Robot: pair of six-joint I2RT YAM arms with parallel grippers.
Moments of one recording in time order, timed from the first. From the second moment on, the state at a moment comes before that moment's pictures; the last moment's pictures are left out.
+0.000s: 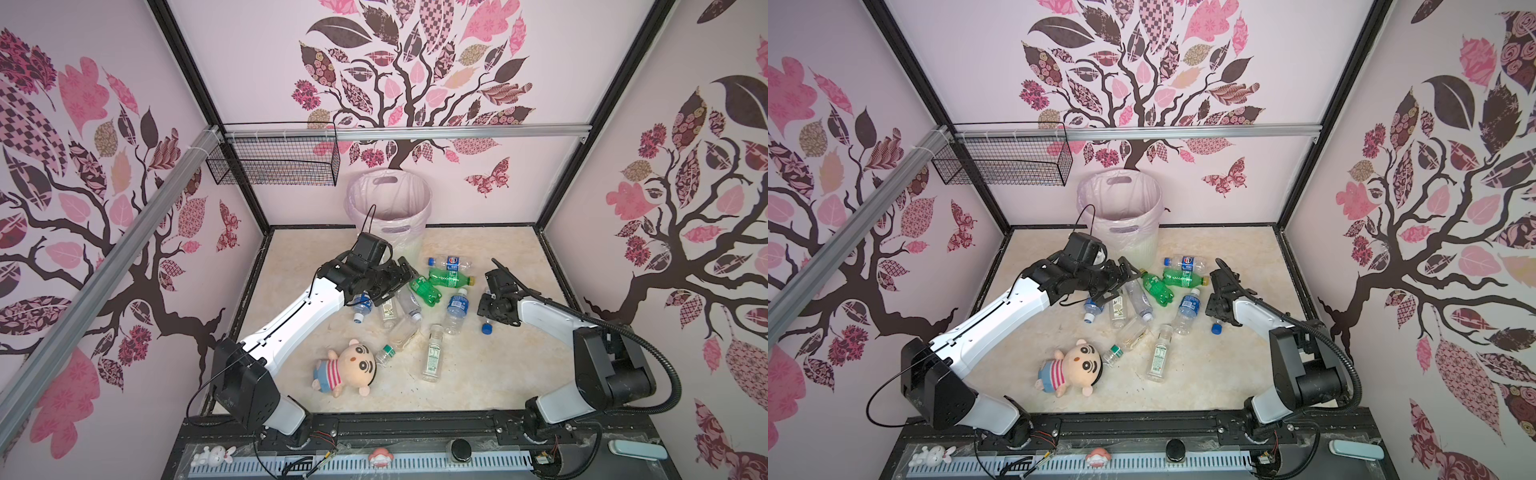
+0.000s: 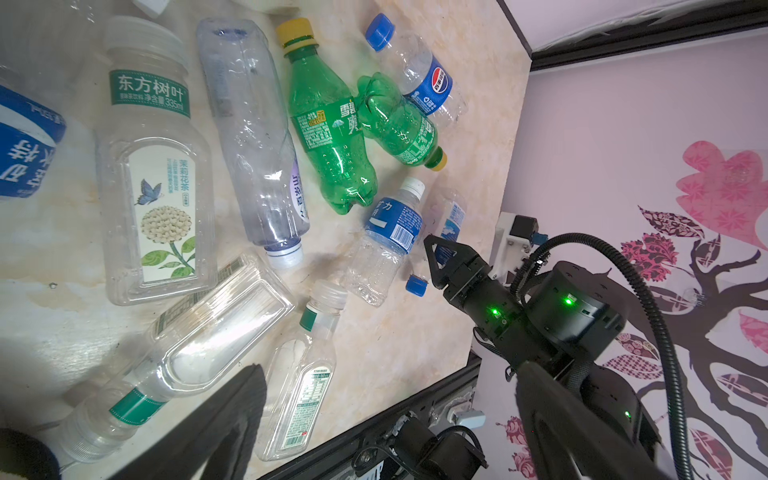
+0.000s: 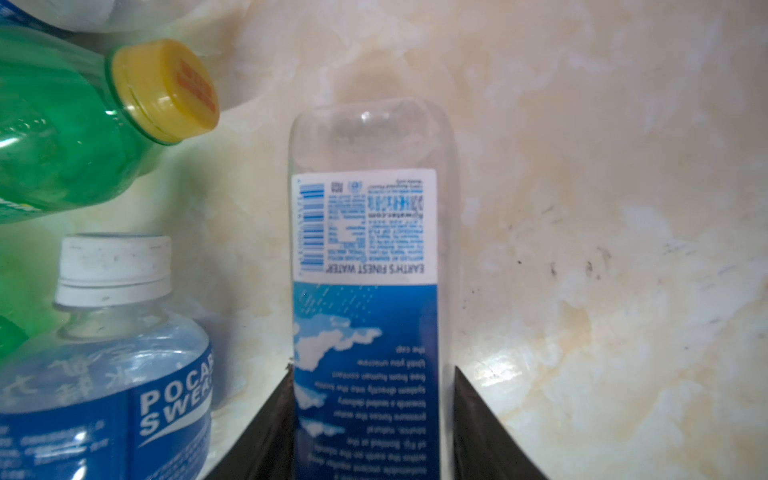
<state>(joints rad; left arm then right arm) -0.60 1.51 1.40 -0.70 0.29 -1.04 0.21 1.50 0.82 -0.43 0.17 0.56</state>
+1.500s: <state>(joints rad) -0.60 1.50 1.42 -0.57 0.45 -0.89 0.42 1.48 1.55 -0.69 -0.11 0.82</state>
